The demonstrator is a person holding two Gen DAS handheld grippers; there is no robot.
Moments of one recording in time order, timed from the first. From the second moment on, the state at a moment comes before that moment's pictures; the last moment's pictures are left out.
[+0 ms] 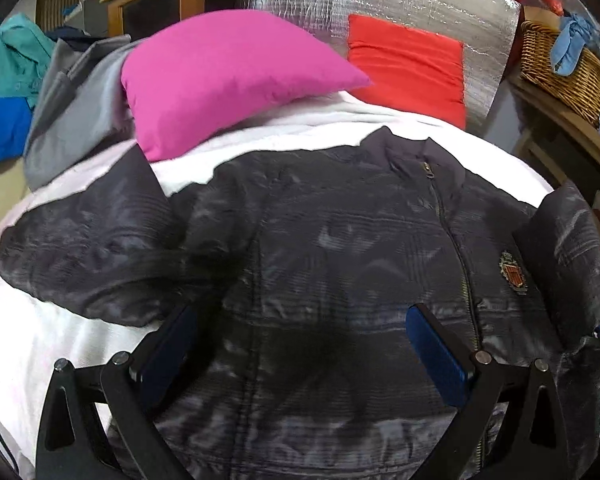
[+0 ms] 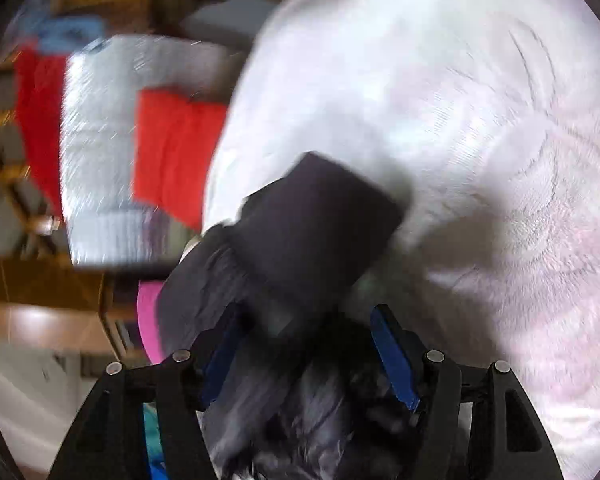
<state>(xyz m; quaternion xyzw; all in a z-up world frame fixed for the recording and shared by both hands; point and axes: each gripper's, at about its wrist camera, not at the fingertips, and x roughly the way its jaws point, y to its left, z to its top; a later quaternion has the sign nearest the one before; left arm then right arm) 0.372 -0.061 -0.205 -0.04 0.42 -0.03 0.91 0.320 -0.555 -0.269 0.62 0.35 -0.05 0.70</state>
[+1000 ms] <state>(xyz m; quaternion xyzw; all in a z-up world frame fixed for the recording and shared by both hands) 0.323 0.014 -0.196 -0.04 0.43 0.04 0.90 0.370 -0.329 -0.136 0.38 0.32 0.30 0.81</state>
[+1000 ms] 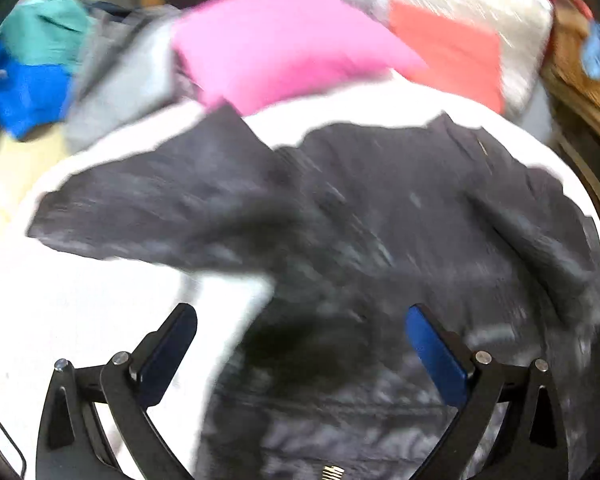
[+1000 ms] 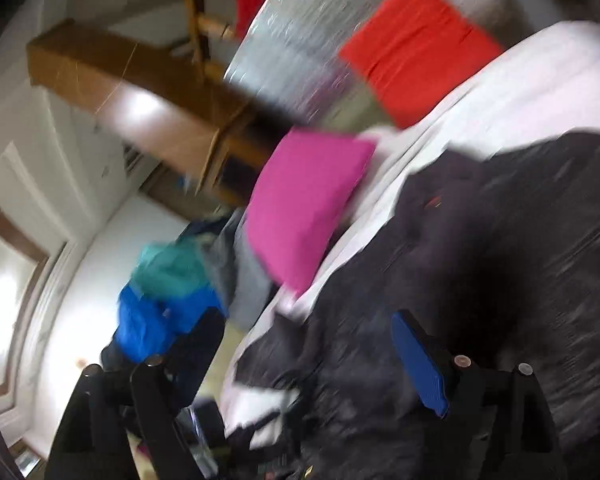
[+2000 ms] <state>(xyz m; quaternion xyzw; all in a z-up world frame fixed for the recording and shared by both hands) 0.333 0.079 -0.197 -0.11 0.42 0.15 0.89 0.422 -0.339 -0.126 0.47 0.28 0.38 0.75</state>
